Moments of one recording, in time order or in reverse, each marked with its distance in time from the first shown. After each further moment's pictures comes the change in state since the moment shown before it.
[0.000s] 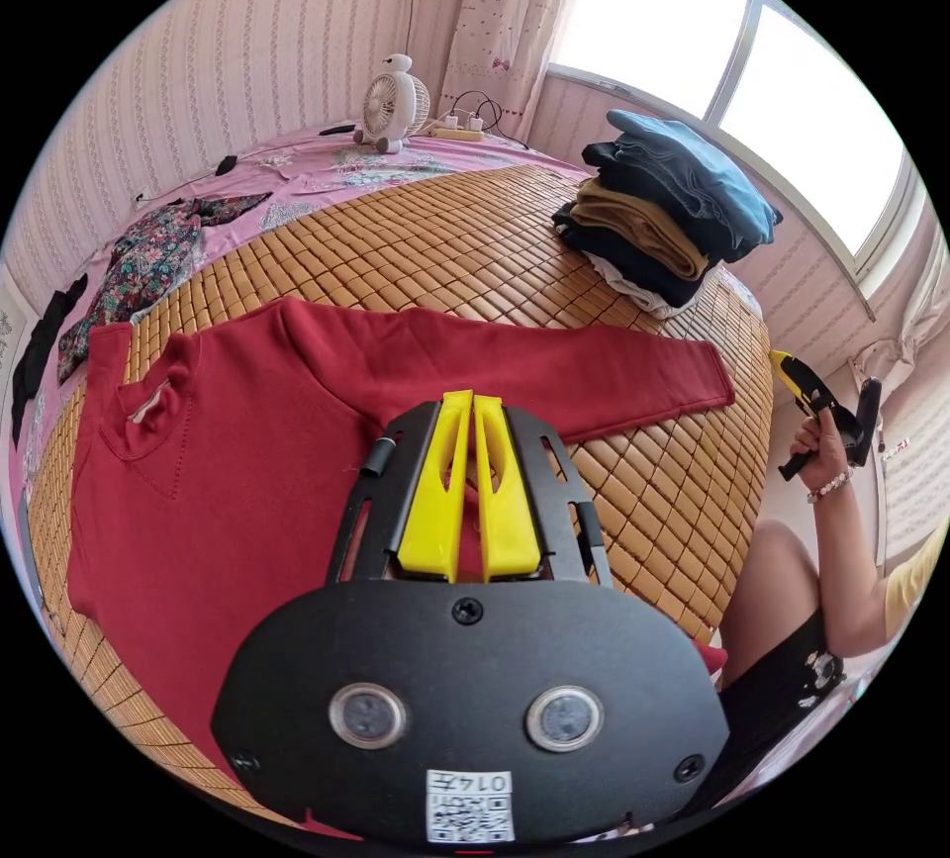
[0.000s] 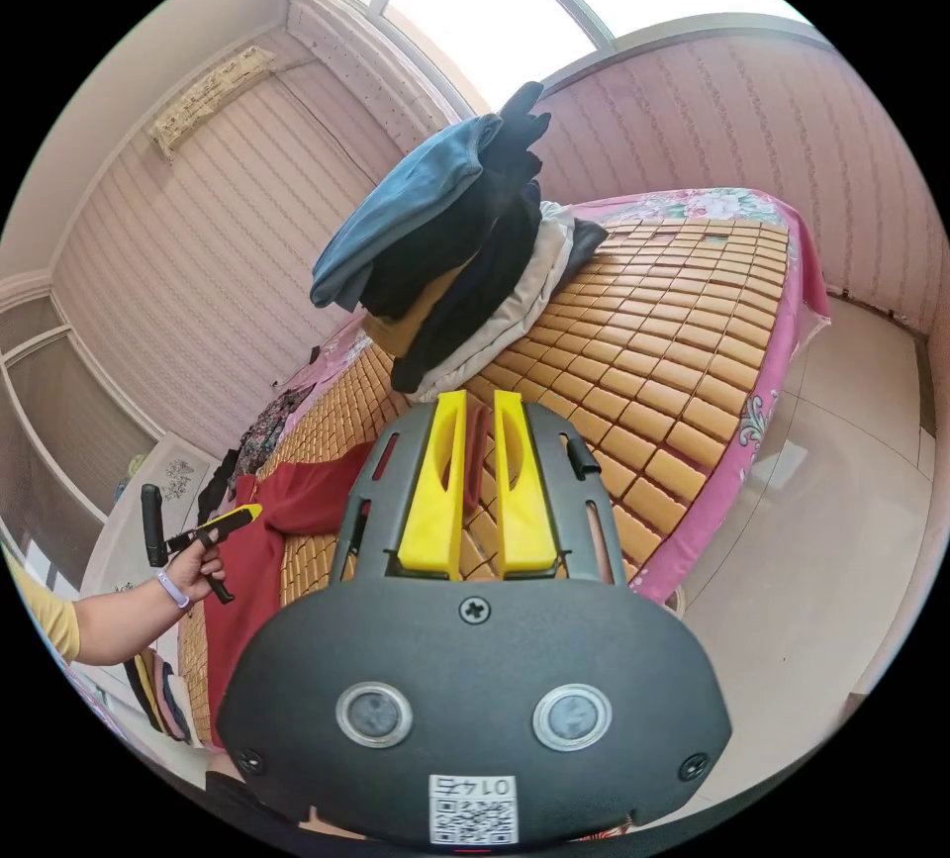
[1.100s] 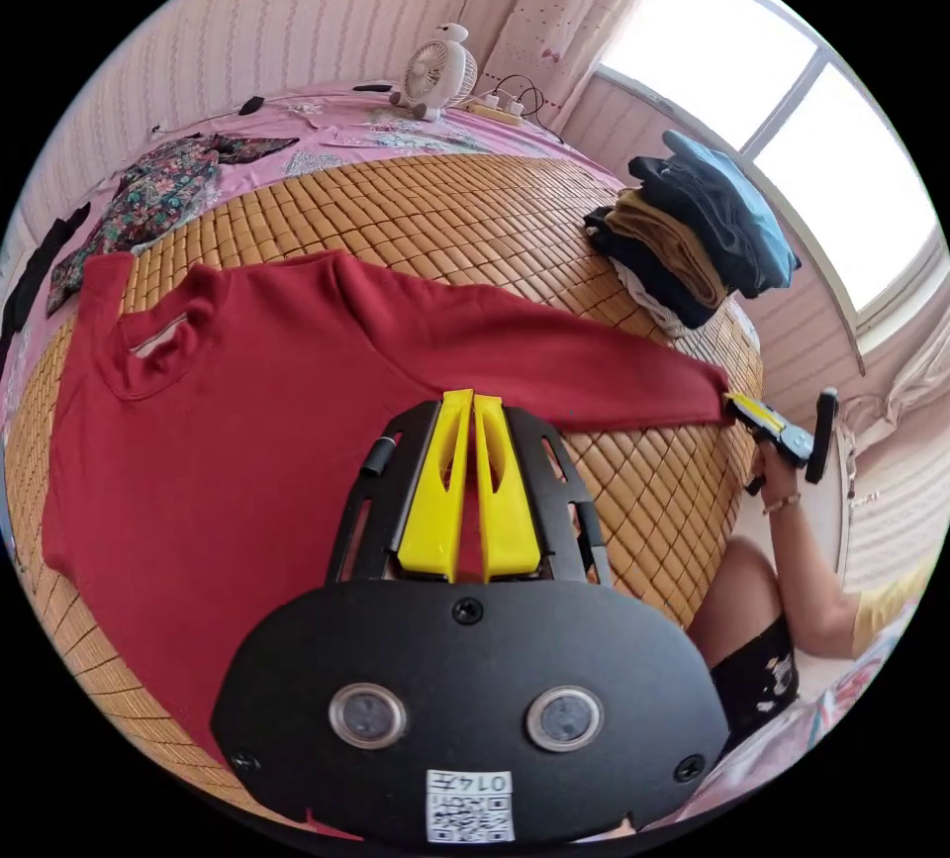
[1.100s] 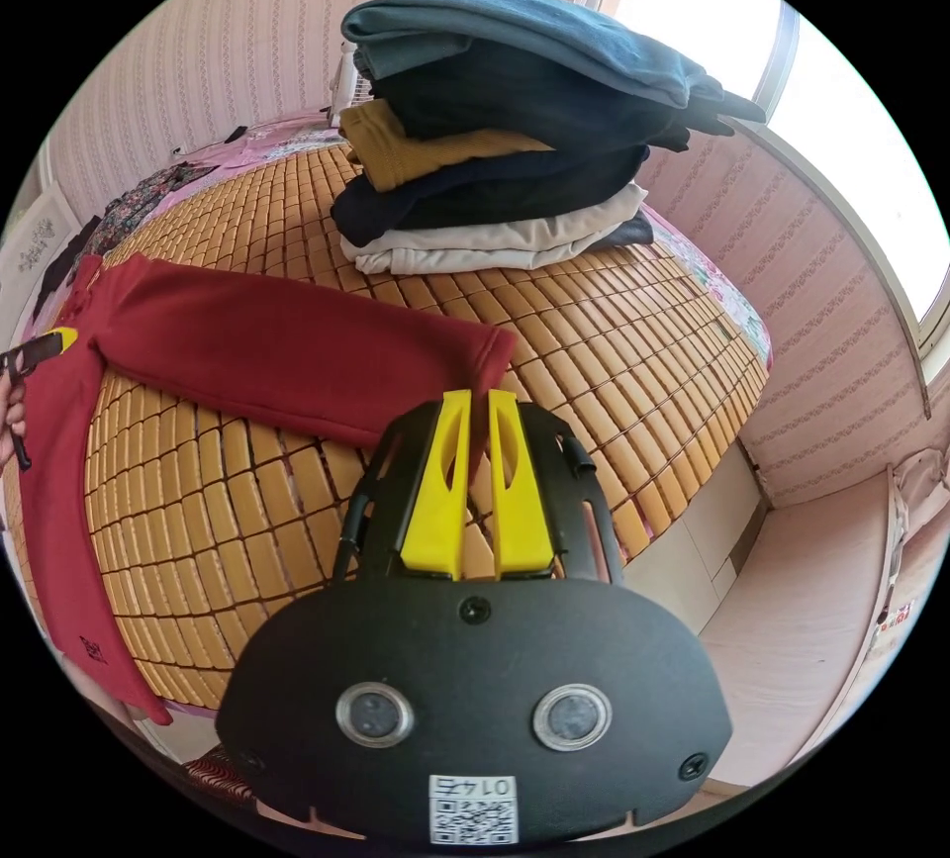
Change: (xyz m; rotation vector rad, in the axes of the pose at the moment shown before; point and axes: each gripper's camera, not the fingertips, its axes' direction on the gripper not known) left arm -0.051 0.057 -0.085 -0.073 0.055 -0.116; right arm -0.030 0.083 0.256 -0.305 0.495 -0.482
